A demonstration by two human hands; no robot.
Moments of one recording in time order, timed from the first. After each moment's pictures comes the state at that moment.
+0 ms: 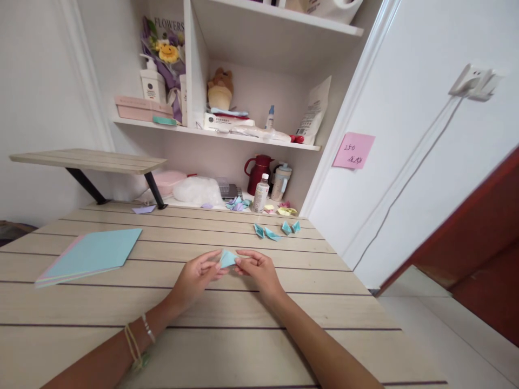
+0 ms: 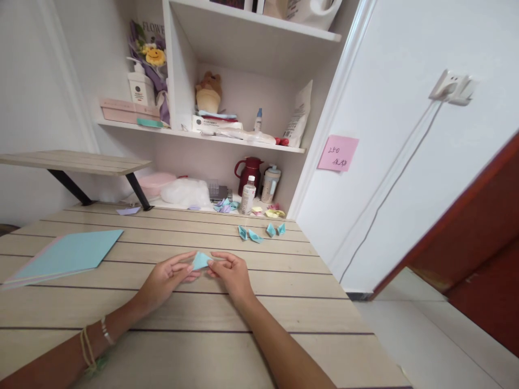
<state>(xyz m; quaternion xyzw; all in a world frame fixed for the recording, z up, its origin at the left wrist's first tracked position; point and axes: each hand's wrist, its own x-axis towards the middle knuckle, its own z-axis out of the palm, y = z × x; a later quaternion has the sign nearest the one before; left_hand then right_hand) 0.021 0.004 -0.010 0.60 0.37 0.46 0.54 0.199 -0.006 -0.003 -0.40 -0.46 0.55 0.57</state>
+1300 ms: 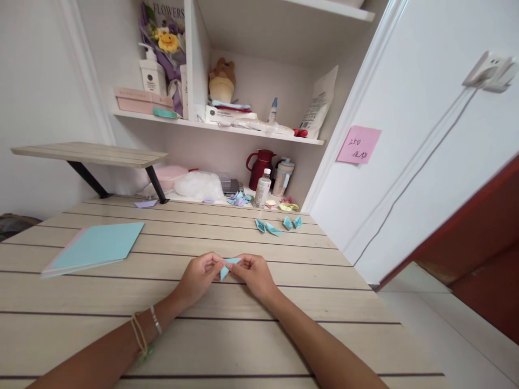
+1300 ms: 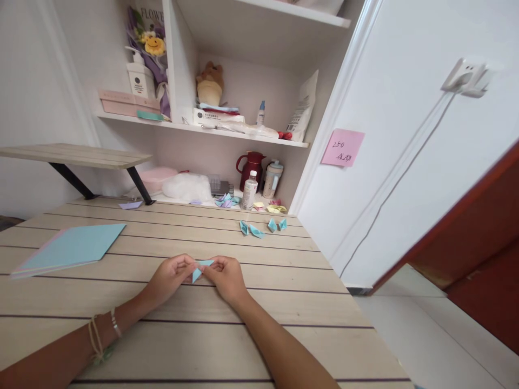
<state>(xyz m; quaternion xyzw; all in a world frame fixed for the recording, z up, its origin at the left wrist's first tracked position) 0.027 -0.003 -0.006 0.60 0.39 0.44 0.54 0.187 -0.010 -0.013 -0.41 -0.55 0.52 0.51</state>
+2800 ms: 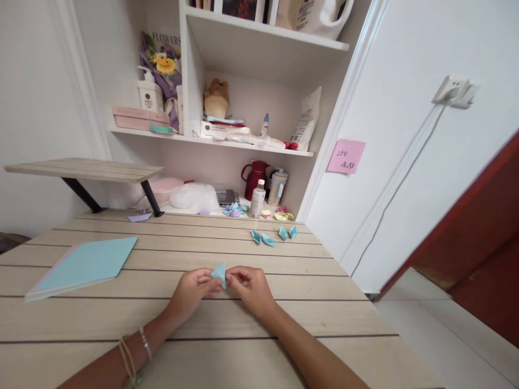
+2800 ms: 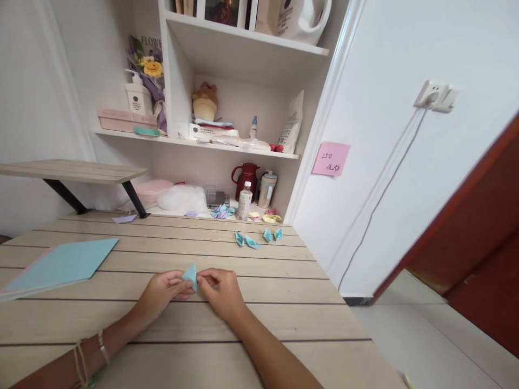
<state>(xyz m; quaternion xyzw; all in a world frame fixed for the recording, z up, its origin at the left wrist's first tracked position) 0.026 0.001 -0.006 0.53 0.43 0.43 0.60 0.193 -0.016 0.002 -0.42 -0.69 0.32 0.49</state>
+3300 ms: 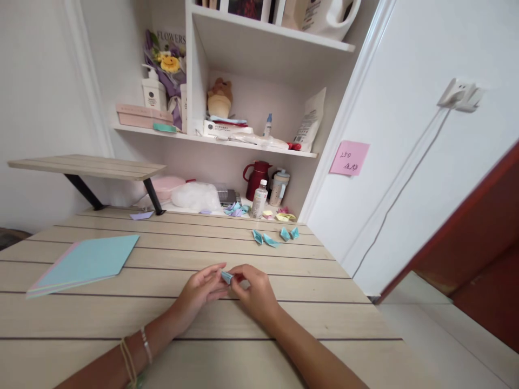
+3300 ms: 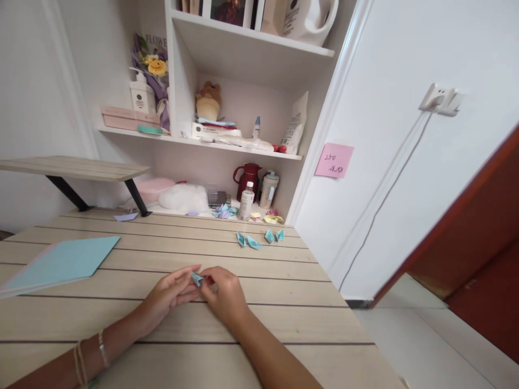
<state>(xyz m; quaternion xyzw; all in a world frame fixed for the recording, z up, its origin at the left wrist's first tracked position) 0.031 -0.005 -0.007 0.46 0.34 0.45 0.69 0.195 -0.017 -0.005 -0.38 -0.77 0.13 0.50</state>
